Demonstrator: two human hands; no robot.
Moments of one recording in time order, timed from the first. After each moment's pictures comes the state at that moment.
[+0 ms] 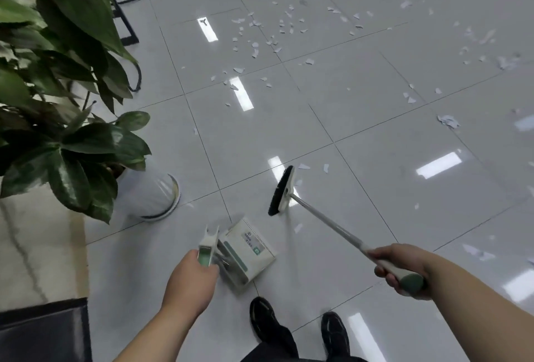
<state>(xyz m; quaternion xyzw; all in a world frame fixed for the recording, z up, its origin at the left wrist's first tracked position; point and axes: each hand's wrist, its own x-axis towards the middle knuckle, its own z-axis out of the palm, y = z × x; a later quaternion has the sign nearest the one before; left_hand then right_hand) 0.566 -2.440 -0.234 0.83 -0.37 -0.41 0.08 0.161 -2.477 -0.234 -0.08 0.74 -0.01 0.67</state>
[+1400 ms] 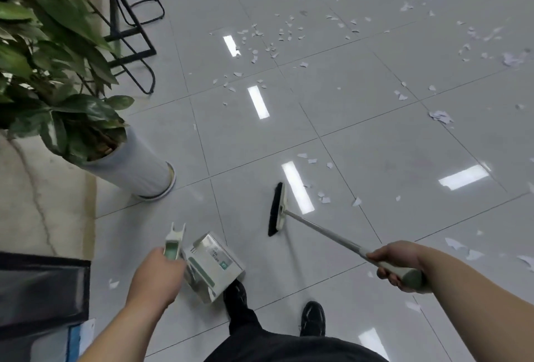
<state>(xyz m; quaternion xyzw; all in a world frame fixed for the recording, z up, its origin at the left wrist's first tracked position) 0.387 -2.285 -0.186 0.89 -0.35 -0.29 0.08 -0.073 -2.356 -0.252 -0.15 0.70 0.07 0.70</state>
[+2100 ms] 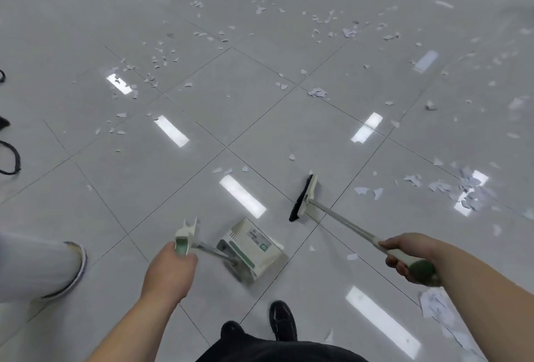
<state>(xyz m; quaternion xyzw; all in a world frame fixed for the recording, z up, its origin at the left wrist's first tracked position) 0.178 -2.364 -0.201 0.76 -0.54 -0.35 0.03 -0.269 -2.212 -0.222 0.08 0.75 -0.15 0.64</state>
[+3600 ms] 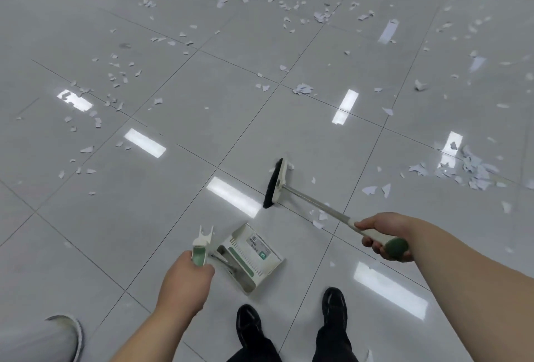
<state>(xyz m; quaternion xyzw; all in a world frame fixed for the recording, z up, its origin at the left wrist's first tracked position) 0.138 -2.574 -0.212 0.70 -0.58 -0.40 -0.04 -0.240 -2.426 -0.242 0.09 0.74 -0.19 0.64</state>
